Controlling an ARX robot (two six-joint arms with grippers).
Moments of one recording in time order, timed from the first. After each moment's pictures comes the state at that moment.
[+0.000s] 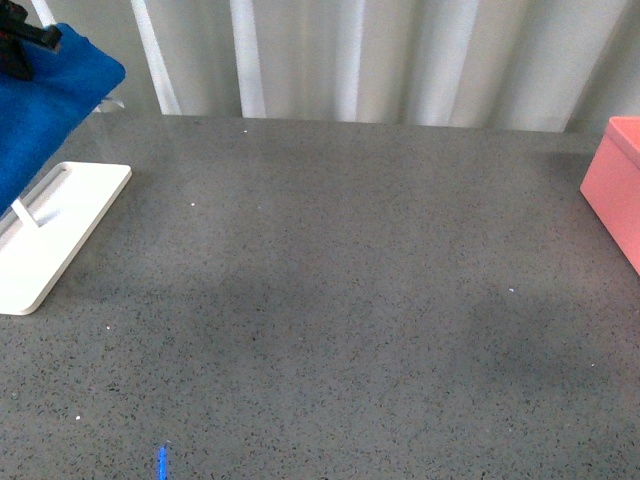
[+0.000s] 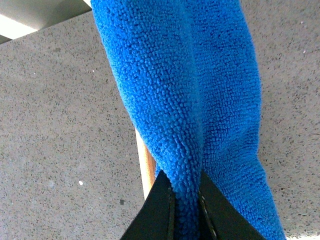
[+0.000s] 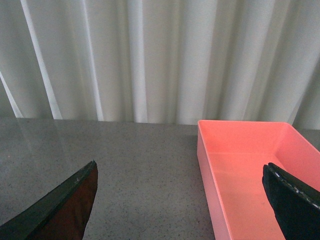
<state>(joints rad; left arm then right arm) 0.16 2.24 1.89 -0.53 -0.02 0.43 0.00 0.00 0.01 0.00 -0.01 -0.02</state>
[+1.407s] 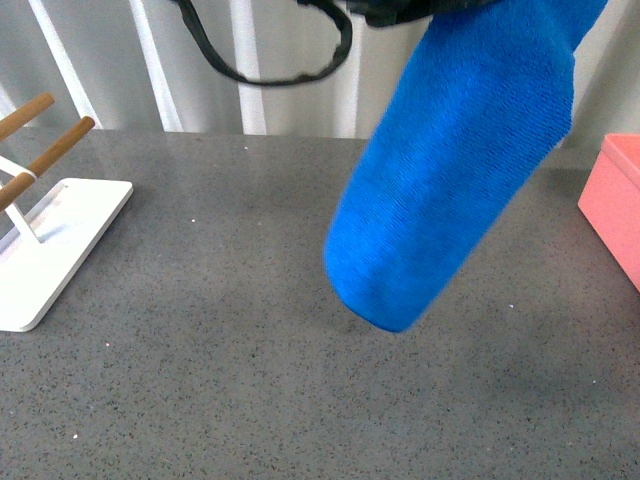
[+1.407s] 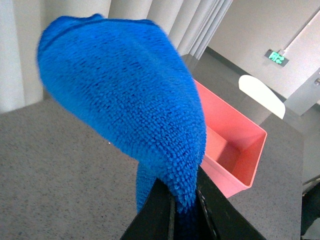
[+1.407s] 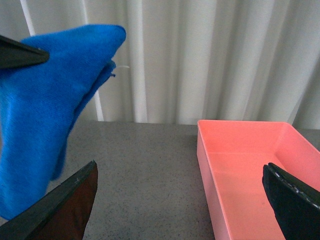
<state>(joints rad) -0.48 1.87 1.16 0.56 0.52 -0.22 0.00 0.00 0.01 0.00 -0.01 -0.02</state>
